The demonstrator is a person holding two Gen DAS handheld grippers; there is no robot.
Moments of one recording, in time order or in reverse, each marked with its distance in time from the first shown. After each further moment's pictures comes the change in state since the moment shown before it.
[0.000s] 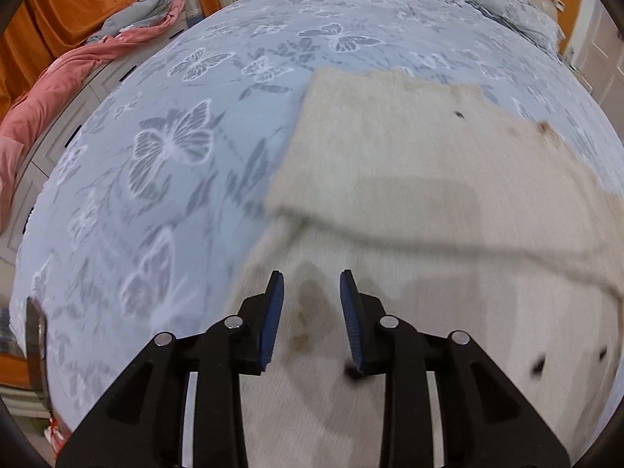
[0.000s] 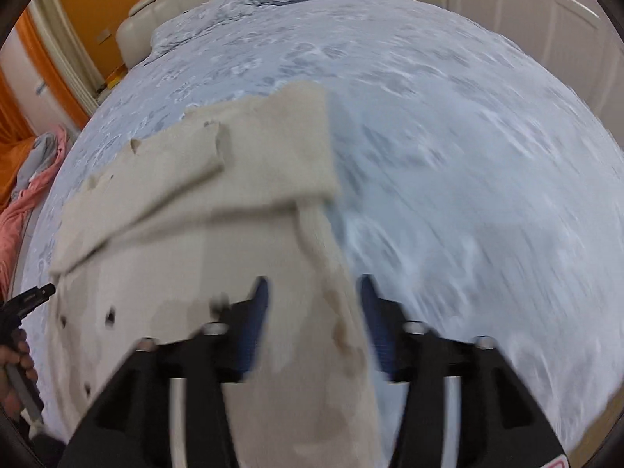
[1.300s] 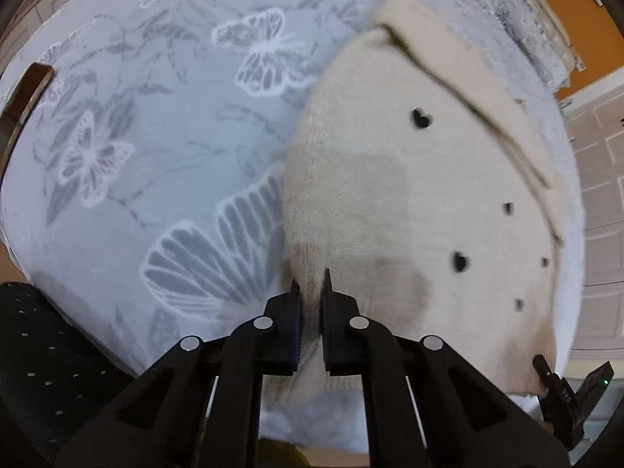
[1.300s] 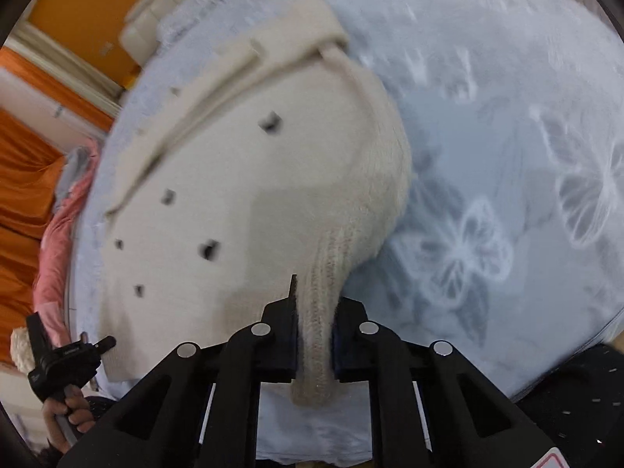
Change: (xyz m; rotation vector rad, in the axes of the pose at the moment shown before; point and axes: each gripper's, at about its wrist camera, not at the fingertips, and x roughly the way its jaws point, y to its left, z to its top) left arm -0.060 0.097 -0.150 -0.297 0.239 -0.291; right arm -0.043 0.007 -0.096 0.123 0.092 0.226
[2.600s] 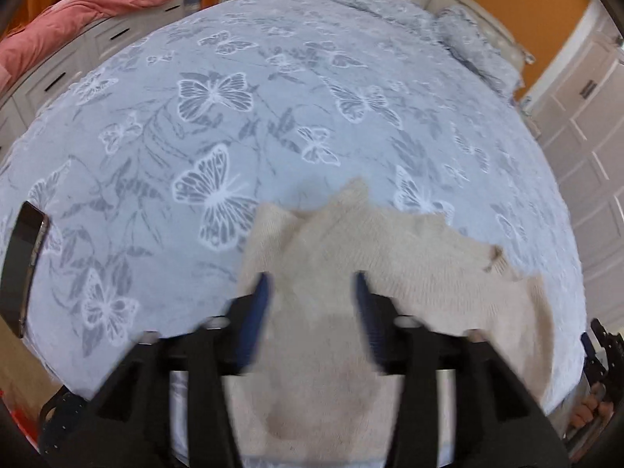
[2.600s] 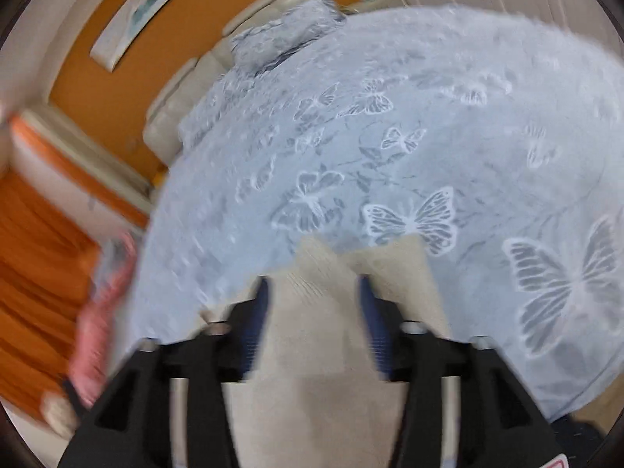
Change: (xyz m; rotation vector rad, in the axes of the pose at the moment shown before) left arm -0.054 -0.038 0.020 0.198 -0.256 -0.028; right arm -0.049 -0.025 0.065 0.014 -0.259 0.041
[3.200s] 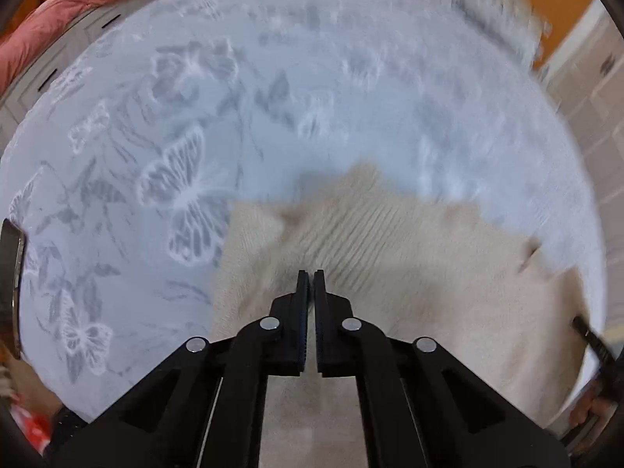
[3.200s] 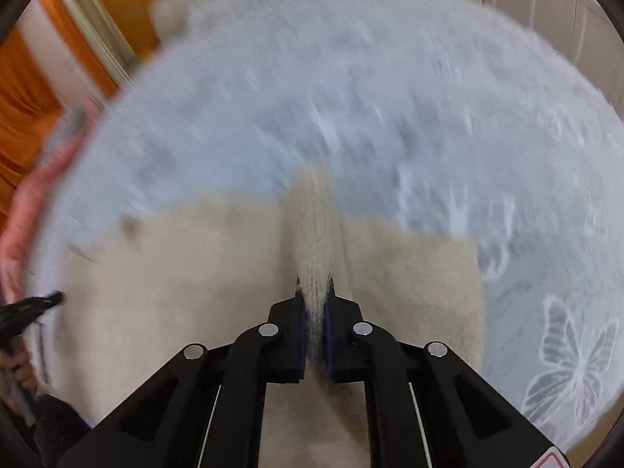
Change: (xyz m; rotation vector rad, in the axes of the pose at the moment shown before) left arm 0.056 -0.011 0.039 -0.010 0.094 0.051; right arm 0.059 0.046 0.018 -0.232 0.104 -0.039
